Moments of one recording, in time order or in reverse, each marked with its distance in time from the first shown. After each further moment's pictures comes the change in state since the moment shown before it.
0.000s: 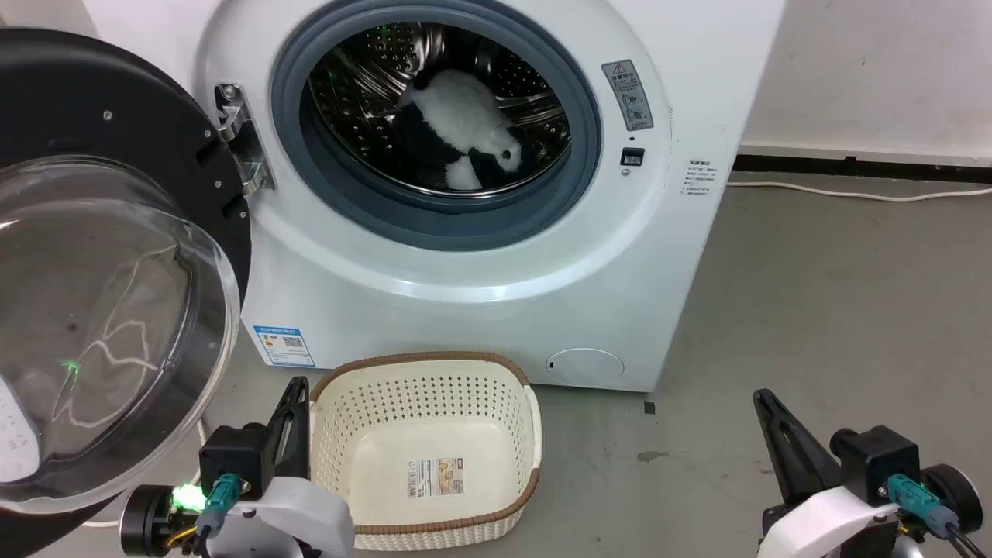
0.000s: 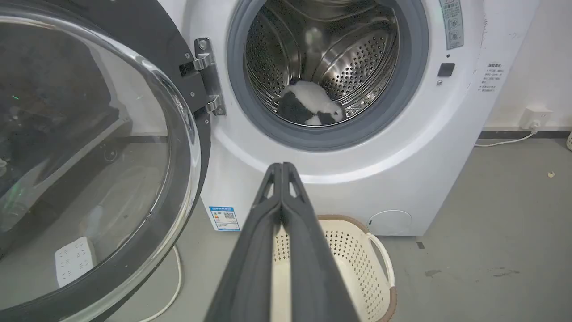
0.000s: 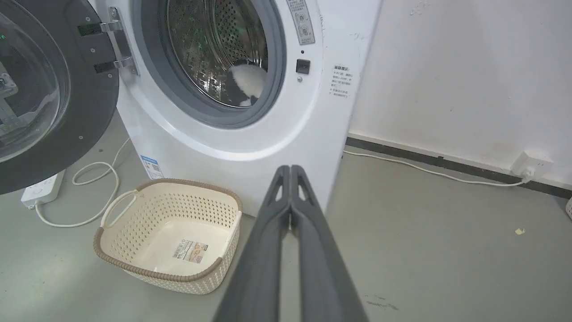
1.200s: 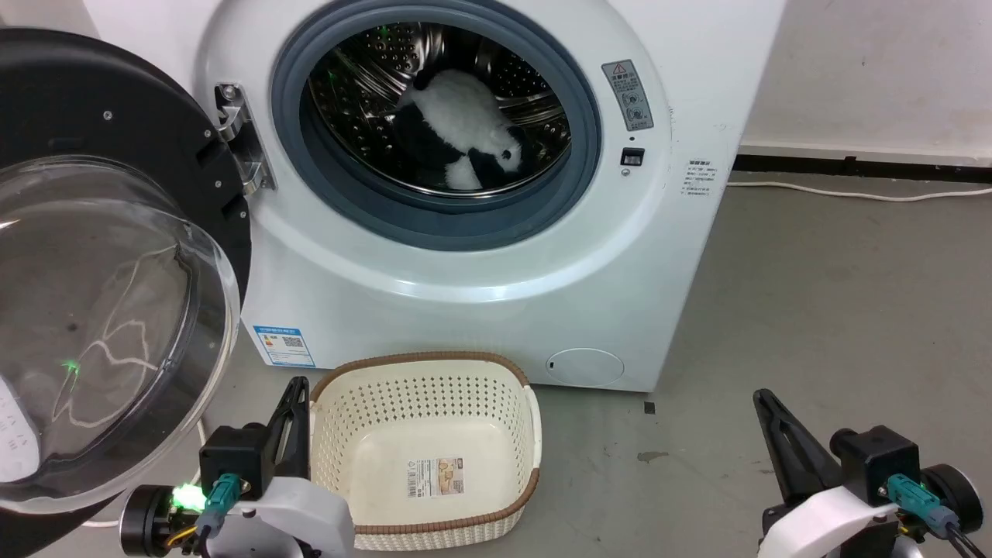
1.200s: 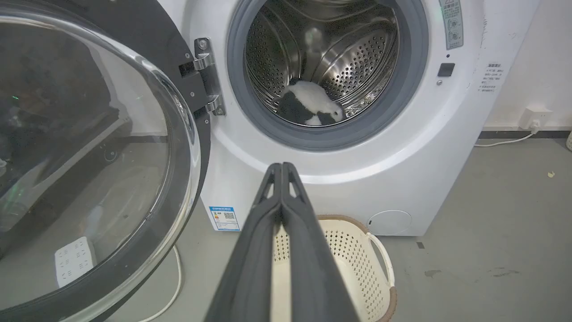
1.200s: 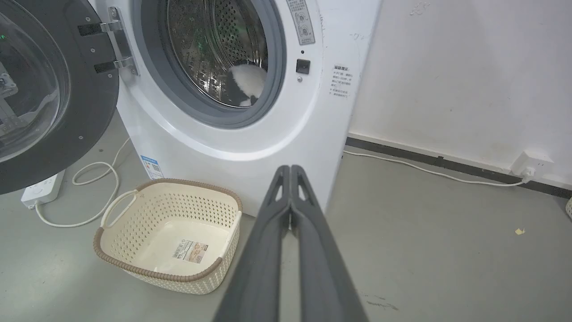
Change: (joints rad) left arm 0.000 0.000 0.000 0.000 0.000 0.000 0.000; right arm 0.000 0.000 0.000 0.000 0.000 0.000 0.000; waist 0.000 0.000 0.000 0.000
